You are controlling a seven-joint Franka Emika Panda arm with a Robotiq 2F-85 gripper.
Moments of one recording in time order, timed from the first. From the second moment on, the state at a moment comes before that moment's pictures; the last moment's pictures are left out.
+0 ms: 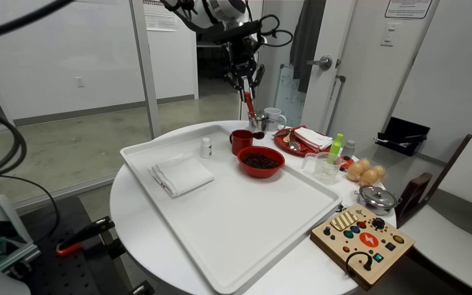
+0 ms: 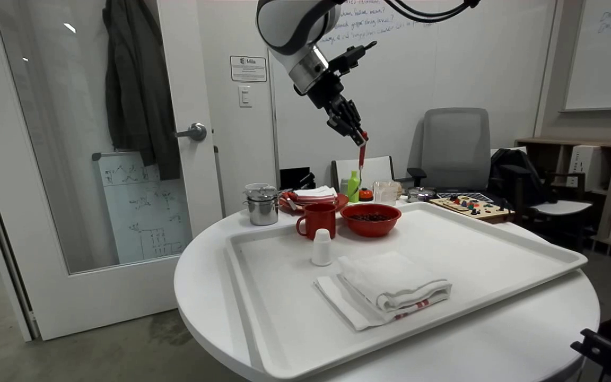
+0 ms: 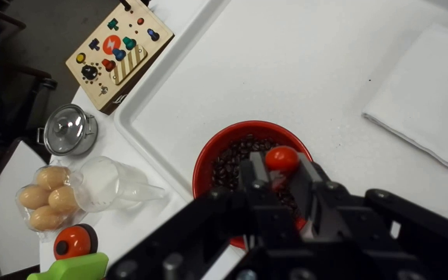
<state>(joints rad) 0.28 0.81 0.02 -1.02 -0.50 1.39 -0.20</state>
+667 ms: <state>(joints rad) 0.36 0.82 0.02 -0.96 -0.51 1.34 -0.22</state>
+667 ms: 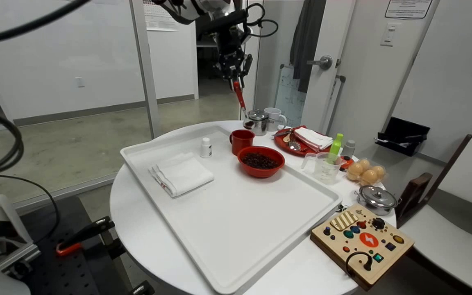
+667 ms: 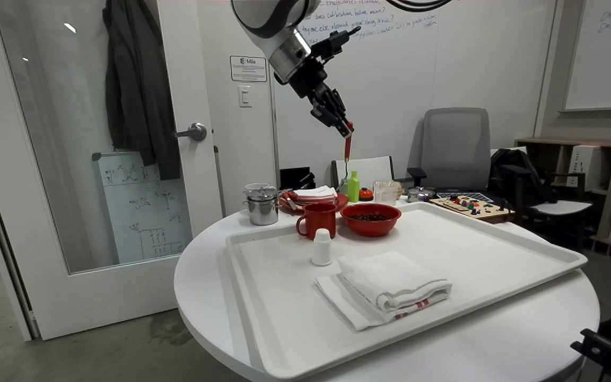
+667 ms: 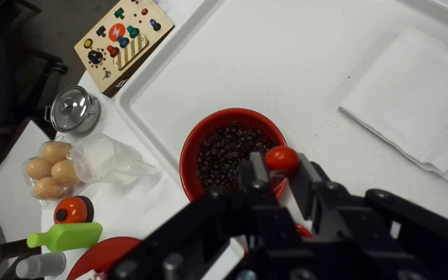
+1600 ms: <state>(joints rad) 0.44 0.97 0.01 -0.84 -0.53 1.31 -0.23</state>
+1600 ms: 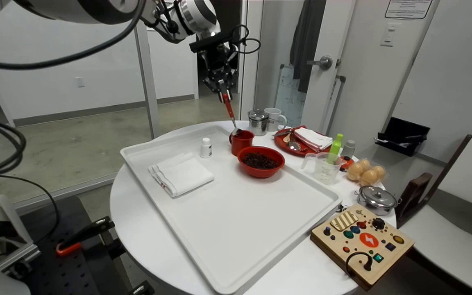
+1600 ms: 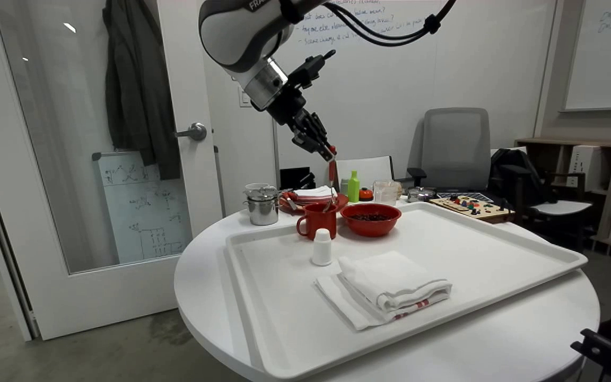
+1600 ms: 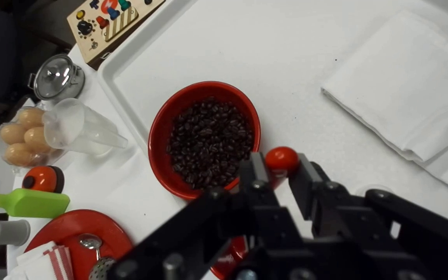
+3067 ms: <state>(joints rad) 0.40 1.19 -0.04 -0.61 -0.51 1.29 -0.27</state>
